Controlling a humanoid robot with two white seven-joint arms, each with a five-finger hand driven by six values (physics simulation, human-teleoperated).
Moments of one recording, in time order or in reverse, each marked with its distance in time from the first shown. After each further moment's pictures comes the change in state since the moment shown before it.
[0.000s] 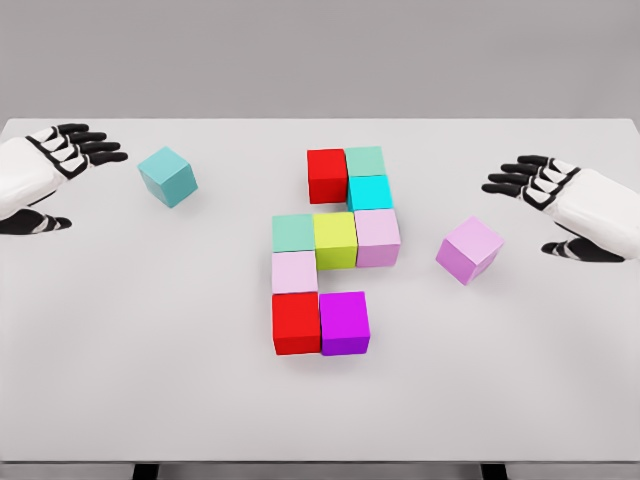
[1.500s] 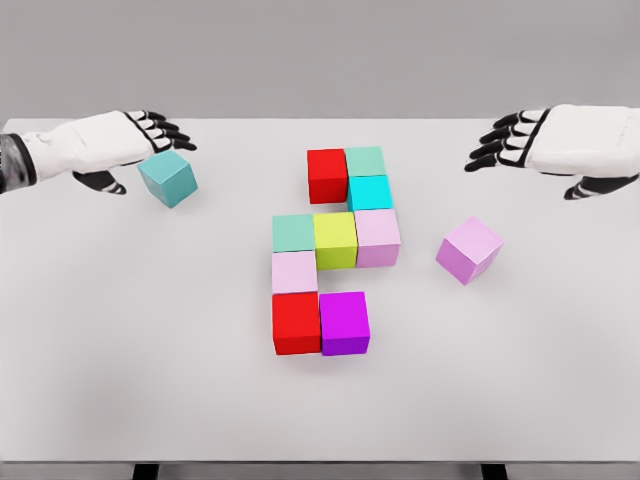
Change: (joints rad) left arm -0.713 -0.198 -0.729 0.437 -0.099 0.000 -0.113; right arm -0.860 -0.168 0.701 0.062 -0.201 0.000 0.442
